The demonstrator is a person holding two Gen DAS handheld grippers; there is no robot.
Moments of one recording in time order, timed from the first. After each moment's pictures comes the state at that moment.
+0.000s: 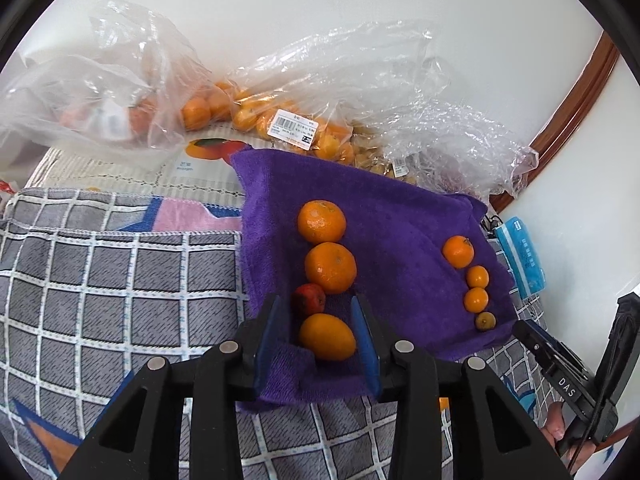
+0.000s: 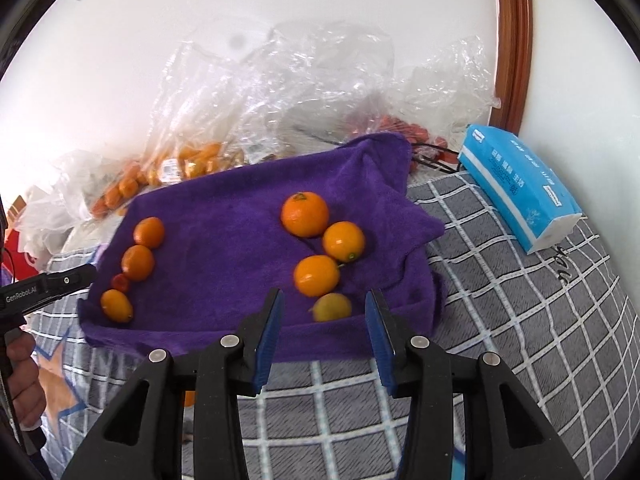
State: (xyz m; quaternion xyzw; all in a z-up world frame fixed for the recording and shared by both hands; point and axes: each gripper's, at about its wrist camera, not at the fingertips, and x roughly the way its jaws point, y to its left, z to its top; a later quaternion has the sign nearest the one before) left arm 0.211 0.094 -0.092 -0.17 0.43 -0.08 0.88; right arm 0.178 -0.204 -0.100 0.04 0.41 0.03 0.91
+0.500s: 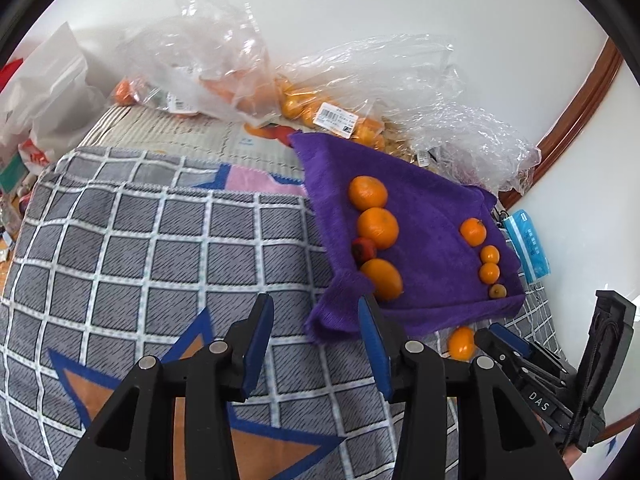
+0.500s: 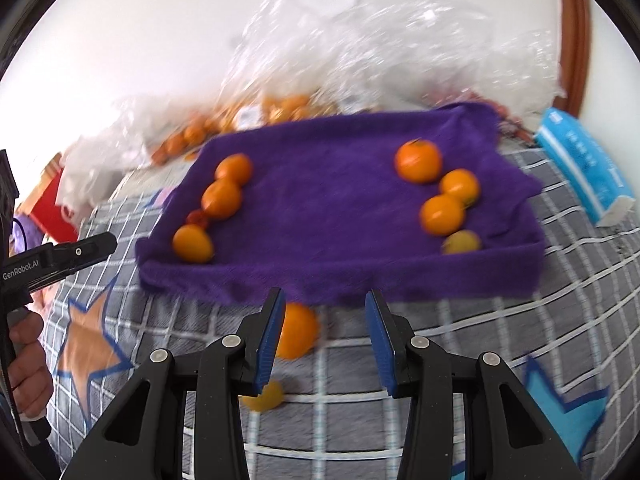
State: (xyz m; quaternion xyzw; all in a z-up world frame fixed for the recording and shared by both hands) left arm 0.161 0.135 -0.102 -0.19 0.44 -0.05 0.87; right arm 0.153 -0.126 -0.130 0.02 0.45 0.12 0.88
